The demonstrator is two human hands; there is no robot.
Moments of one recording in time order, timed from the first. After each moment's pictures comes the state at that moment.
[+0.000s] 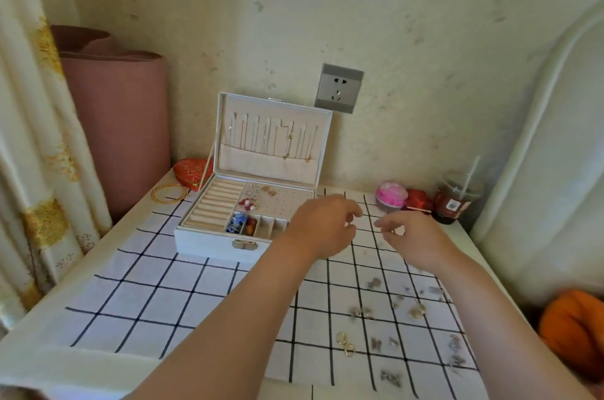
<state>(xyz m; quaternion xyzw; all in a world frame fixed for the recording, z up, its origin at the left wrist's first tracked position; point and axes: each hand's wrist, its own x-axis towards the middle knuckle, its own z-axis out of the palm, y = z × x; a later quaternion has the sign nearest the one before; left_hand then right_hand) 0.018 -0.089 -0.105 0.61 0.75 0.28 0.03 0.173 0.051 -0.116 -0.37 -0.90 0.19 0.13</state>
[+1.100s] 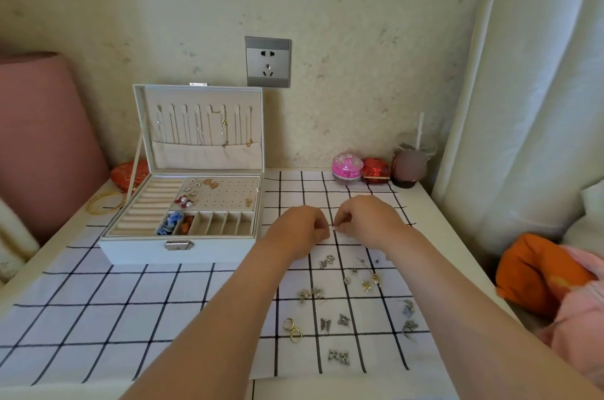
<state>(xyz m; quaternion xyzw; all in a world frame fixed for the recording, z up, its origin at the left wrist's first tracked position) 0.051 -0.024 -0.165 0.56 0.78 0.23 0.17 0.184 0.080 -0.145 -0.35 -0.92 0.13 0.04</state>
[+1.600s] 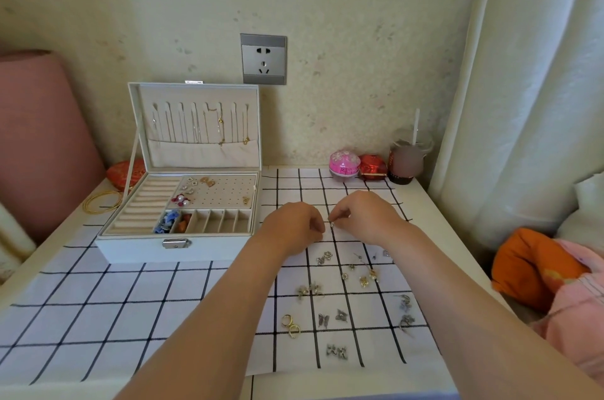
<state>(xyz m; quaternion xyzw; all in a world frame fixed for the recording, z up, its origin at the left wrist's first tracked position) 0.047 -0.028 -0.159 0.57 0.79 0.18 0.15 0.186 0.078 -0.142 -0.34 -0.92 0.17 0.05</state>
